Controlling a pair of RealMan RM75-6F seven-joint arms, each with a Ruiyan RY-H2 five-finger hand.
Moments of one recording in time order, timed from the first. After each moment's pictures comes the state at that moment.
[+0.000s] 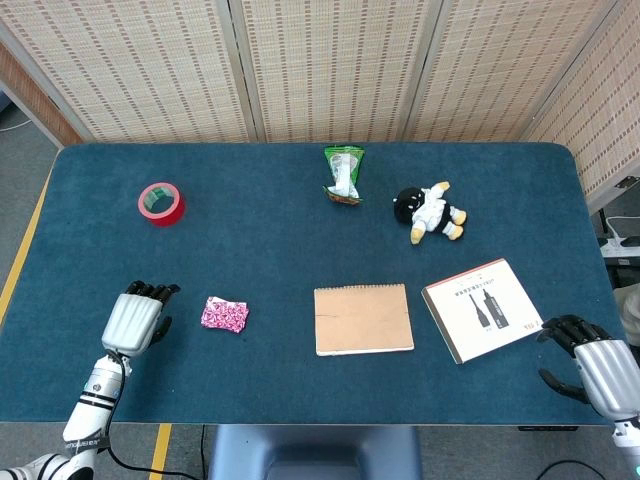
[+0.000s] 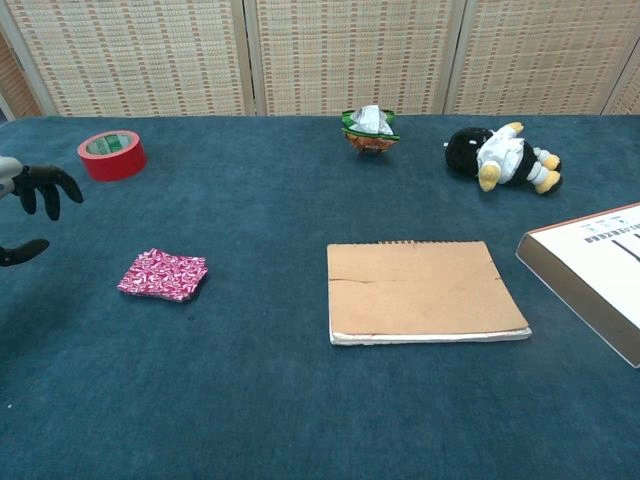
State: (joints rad) left arm -0.49 -1.41 0.03 -1.51 1.25 1.33 0.44; right arm 0.05 -1.00 -0.03 -1.59 -1.68 1.53 0.09
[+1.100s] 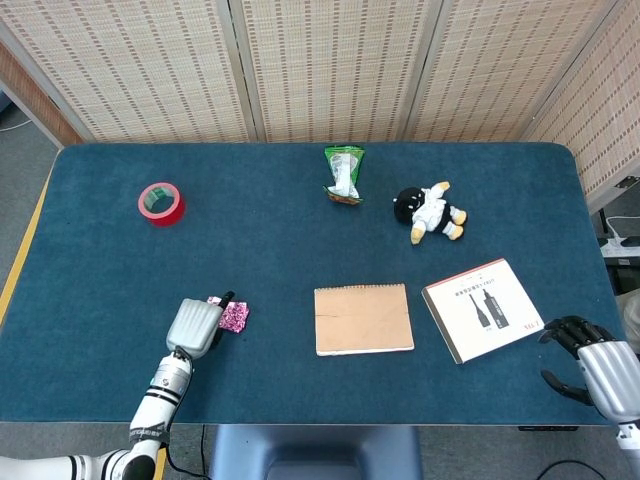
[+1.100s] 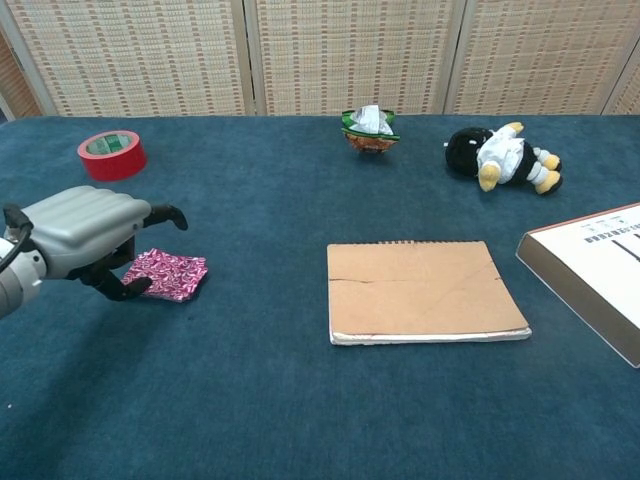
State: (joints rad) left arm -0.58 -1.62 -0.10 -1.63 1.01 1.20 0.87; right arm 0.05 -0.99 -0.04 -1.59 -1.69 1.54 0.11
